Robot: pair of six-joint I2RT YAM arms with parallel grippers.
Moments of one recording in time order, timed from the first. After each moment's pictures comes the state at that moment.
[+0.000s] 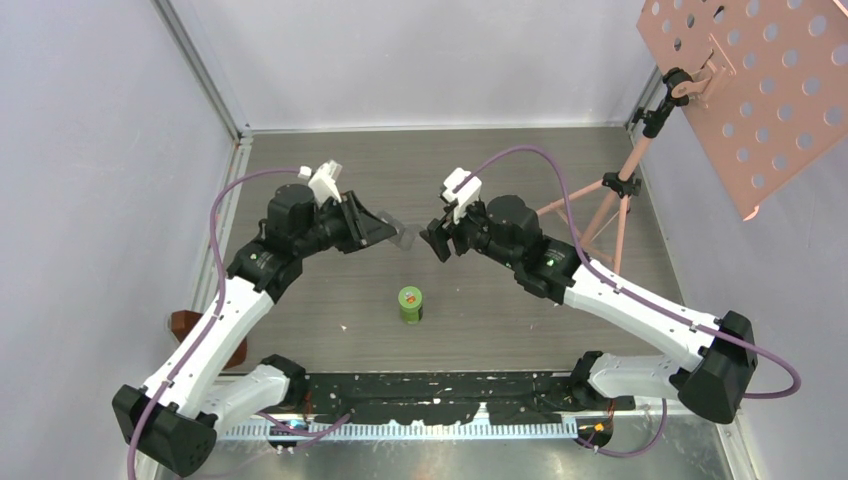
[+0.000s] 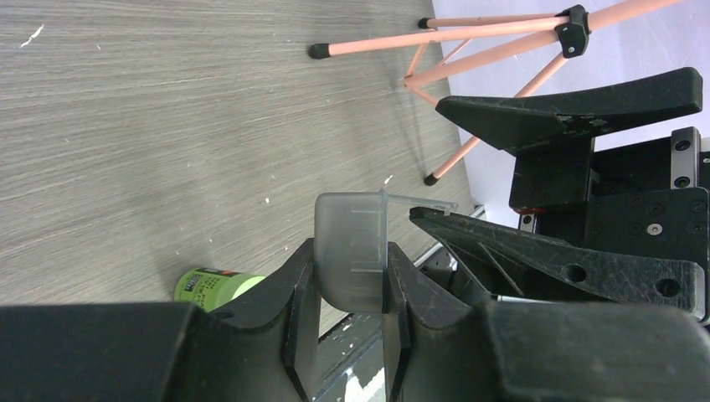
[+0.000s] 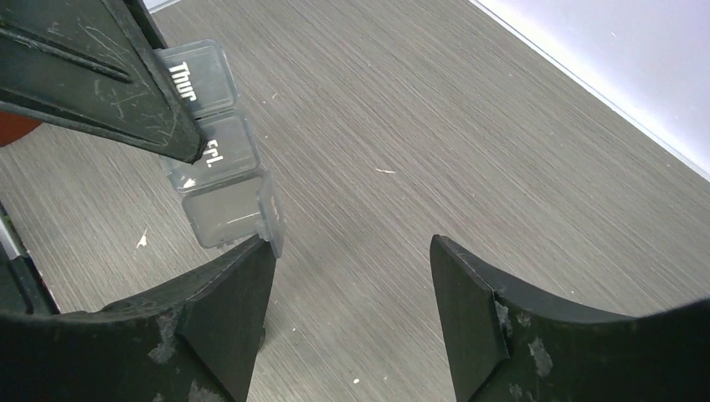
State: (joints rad) left arm -0.44 0.98 0.97 -0.39 0.38 -0.75; right arm 0.87 1.19 1.00 -0.05 0.04 -0.07
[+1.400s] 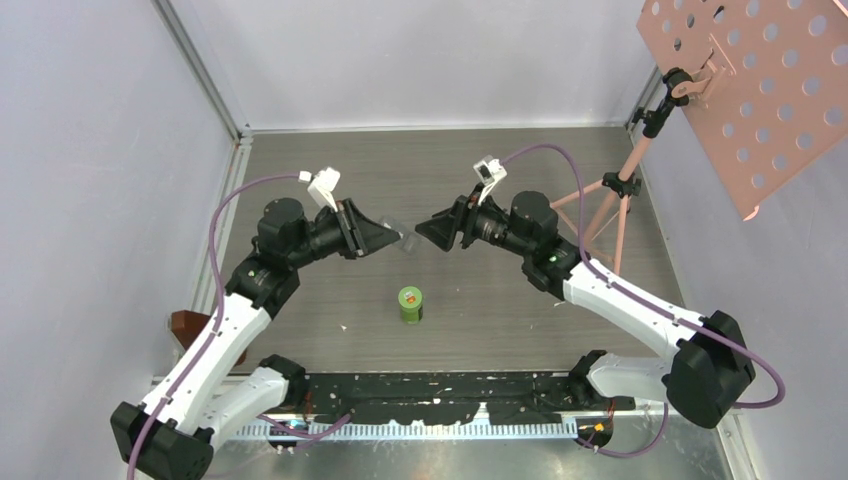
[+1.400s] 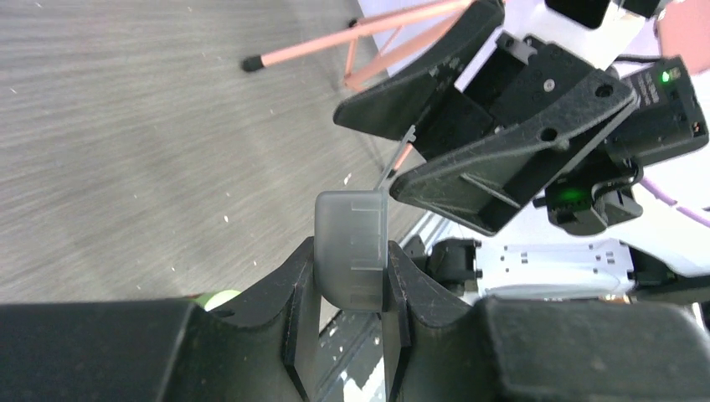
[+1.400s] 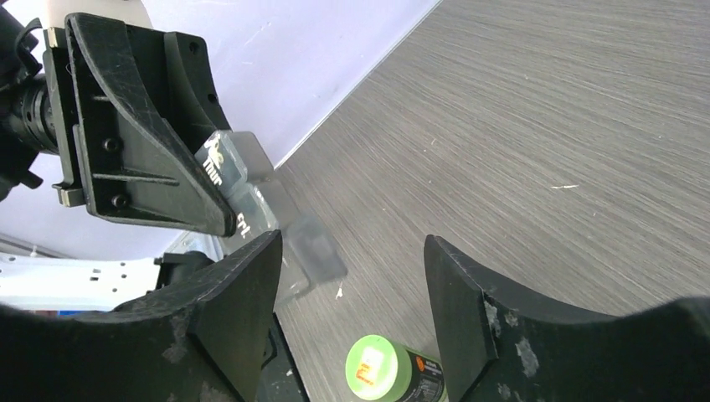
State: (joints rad) left arm -0.42 0.89 0.84 -0.19 0.53 -0.75; right arm 0.68 1.20 0.83 0.32 -0.36 0.51
